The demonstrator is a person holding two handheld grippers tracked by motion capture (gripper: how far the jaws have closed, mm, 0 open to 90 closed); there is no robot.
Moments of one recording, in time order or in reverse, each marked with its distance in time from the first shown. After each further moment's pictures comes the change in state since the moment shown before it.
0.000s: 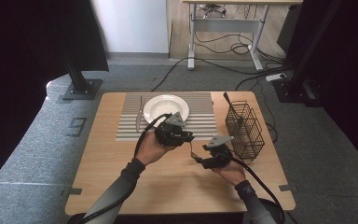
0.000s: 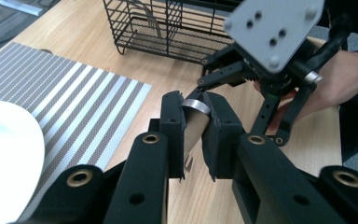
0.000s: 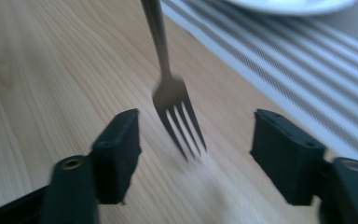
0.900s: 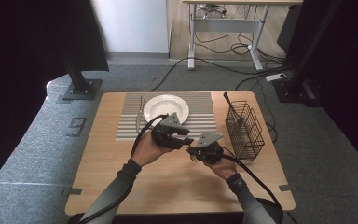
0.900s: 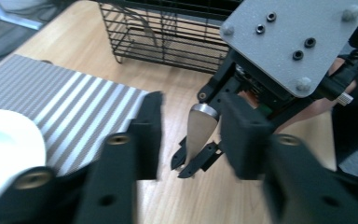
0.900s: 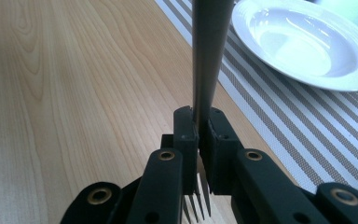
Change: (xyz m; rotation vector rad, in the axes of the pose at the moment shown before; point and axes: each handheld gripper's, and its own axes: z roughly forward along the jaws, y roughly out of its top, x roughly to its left) left arm -0.002 -0.008 -0.011 -0.061 0.016 0.019; right arm 0.019 0.031 0.006 -0.019 0.028 -0.180
